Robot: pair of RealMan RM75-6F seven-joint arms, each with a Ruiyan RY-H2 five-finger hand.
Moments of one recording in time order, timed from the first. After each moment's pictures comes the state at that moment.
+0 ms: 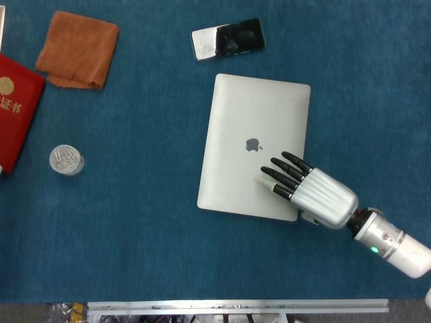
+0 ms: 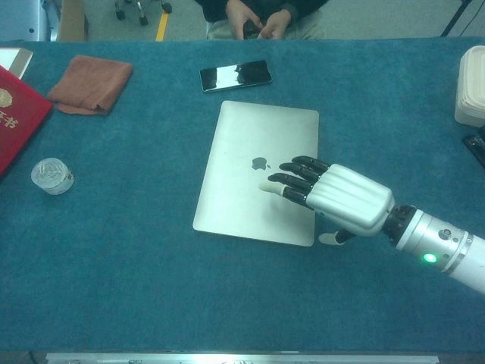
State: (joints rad) left arm -0.16 -0.99 -0.03 -1.76 1.43 1.49 0.04; right arm 0.50 -1.63 -0.12 -1.31 -1.86 1.13 -0.28
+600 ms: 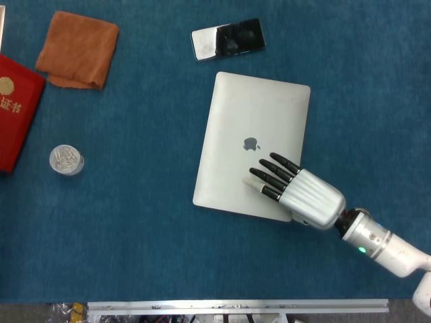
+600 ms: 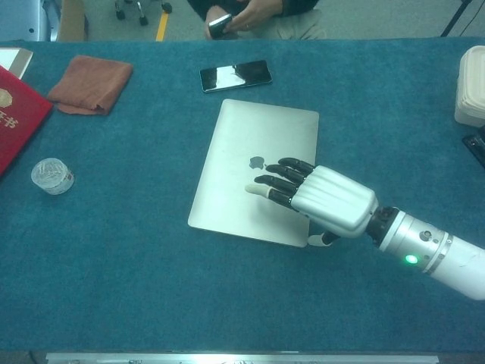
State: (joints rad) left arm -0.13 -1.00 -0.04 -1.73 1.46 1.50 -0.02; right arm 0.52 -1.68 -0.11 -1.30 -1.84 1.12 -0.31
